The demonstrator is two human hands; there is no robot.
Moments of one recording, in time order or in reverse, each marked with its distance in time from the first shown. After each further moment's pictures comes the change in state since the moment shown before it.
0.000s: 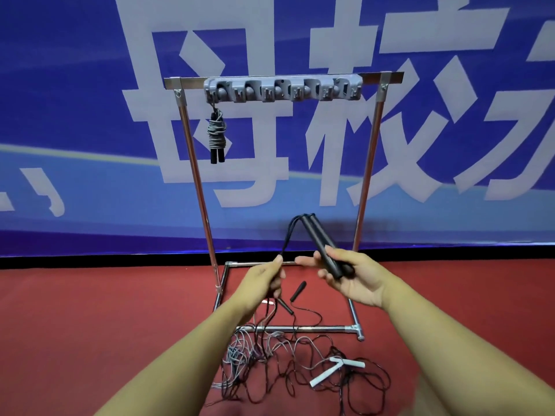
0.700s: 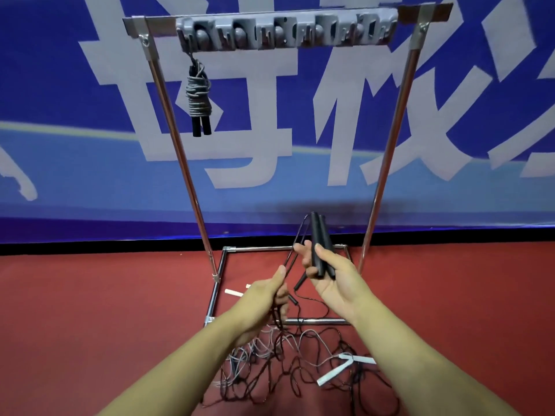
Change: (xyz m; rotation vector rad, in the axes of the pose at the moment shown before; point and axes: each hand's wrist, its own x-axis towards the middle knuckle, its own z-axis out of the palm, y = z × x) left_hand 0.052 -0.054 -0.008 -0.117 -0.055 -0.264; right_hand 0.117 0.057 -0.030 0.373 0.224 -0.185
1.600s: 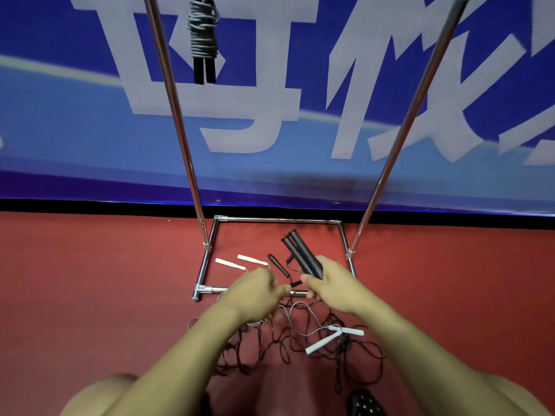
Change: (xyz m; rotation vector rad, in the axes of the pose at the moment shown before) left_hand -0.009 -0.017 -0.026 0.930 0.029 0.032; right_hand 0.006 0.037 -0.044 -1.568 0.050 0.069
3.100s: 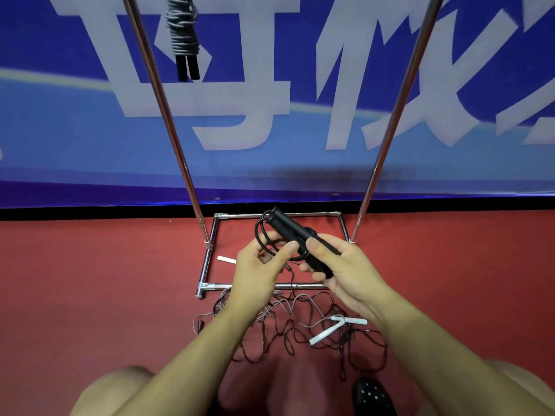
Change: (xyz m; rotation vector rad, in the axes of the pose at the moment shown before) left_hand -0.009 0.035 0.016 -0.965 0.434 0.252; right_hand -0.042 -0.027 -0.015 1.023 0.022 -0.089
